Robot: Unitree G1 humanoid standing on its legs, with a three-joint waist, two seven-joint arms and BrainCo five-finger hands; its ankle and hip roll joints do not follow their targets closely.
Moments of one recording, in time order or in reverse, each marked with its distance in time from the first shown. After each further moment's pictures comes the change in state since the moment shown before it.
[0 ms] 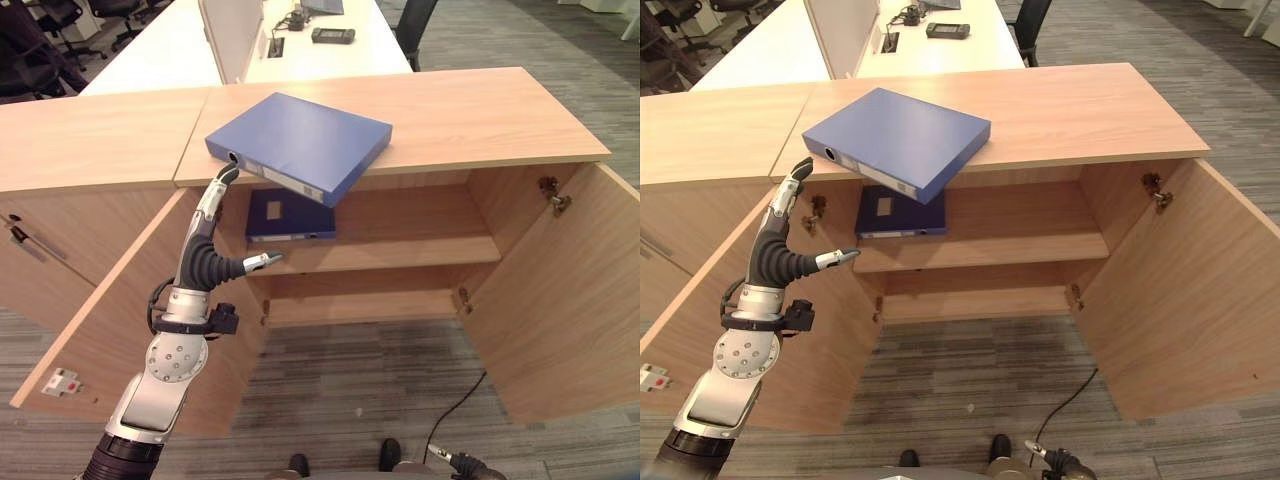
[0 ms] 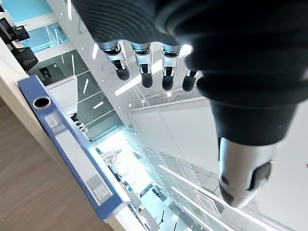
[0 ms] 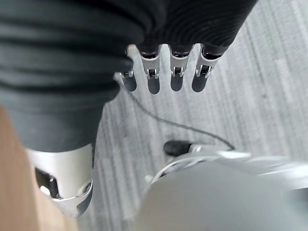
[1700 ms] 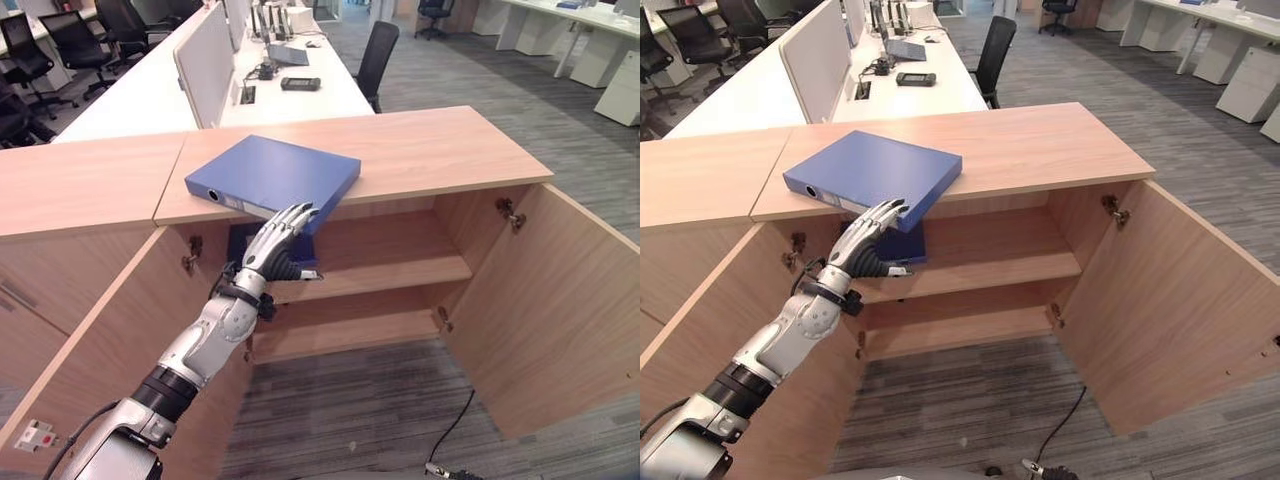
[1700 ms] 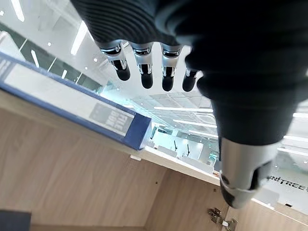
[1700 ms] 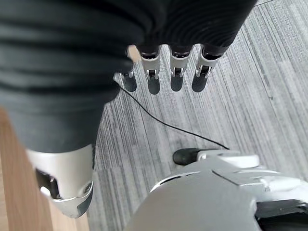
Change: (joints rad) left arm -0.382 0.034 -0.345 0.466 0.419 0.132 0.006; right arm 0.026 0.015 0.030 -0.017 -0.068 0.001 -0.060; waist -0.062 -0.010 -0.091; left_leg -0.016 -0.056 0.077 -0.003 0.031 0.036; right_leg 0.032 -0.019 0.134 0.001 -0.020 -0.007
